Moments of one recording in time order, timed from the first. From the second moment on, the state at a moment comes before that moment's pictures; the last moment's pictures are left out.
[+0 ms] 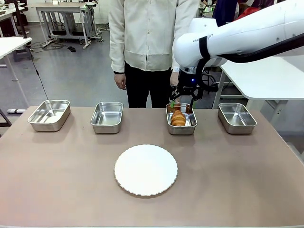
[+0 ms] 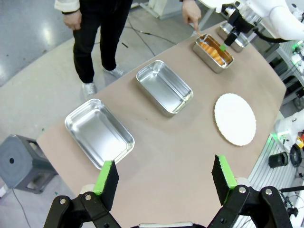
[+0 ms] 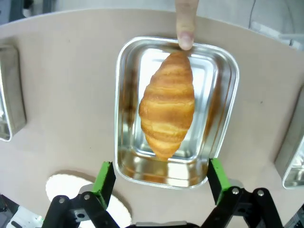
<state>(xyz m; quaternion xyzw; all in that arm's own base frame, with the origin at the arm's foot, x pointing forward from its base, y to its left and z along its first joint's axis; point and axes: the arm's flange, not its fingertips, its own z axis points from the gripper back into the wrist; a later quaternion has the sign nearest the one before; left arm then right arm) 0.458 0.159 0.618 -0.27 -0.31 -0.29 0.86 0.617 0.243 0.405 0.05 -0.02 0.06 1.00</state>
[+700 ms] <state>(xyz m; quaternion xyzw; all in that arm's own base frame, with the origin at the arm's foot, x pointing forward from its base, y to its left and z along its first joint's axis) 0.457 0.159 0.619 -0.27 -0.31 -0.29 0.86 0.422 0.227 0.433 0.00 -0.17 0.15 0.98</state>
